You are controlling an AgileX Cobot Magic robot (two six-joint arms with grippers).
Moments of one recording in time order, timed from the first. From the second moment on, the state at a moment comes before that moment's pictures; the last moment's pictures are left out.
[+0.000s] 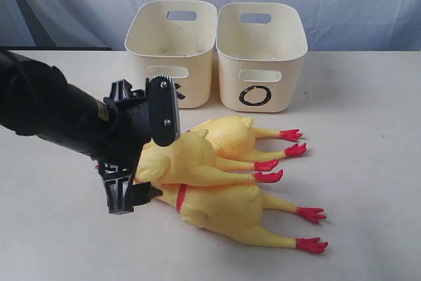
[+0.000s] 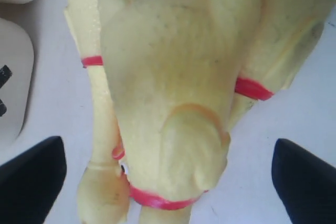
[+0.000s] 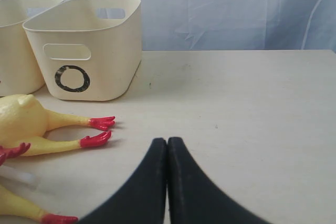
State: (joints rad) left arm -0.64 1.51 -0.85 -0.16 0.46 0.99; right arm 0.07 0.00 0.00 0.04 0.30 -0.02
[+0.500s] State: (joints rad) left arm -0.65 1.60 -0.85 -0.16 0.34 0.99; right arm 0.07 0.00 0.00 0.04 0.30 -0.02
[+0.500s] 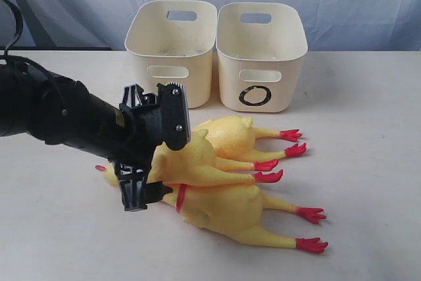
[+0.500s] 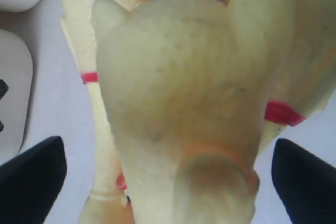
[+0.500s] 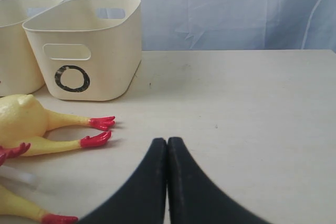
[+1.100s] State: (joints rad) left arm -0.65 1.65 -0.85 -0.16 0.32 0.99; right arm 0.07 0.00 0.00 0.04 0.30 -0.02
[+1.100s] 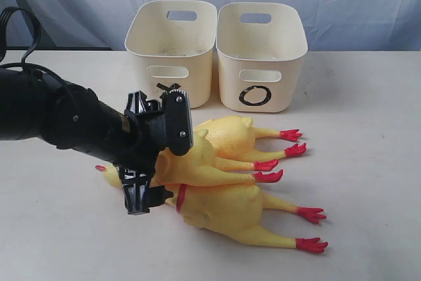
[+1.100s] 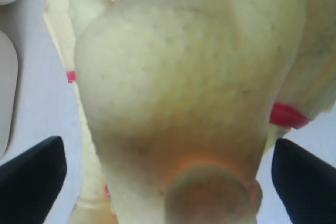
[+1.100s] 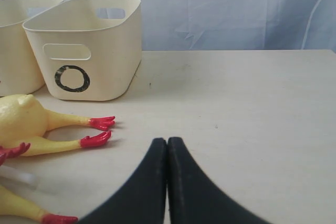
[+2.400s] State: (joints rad) left arm -0.66 1.59 -0.85 -0.13 0.34 0.99; right arm 0.07 0.00 0.00 0.04 0.30 -0.02
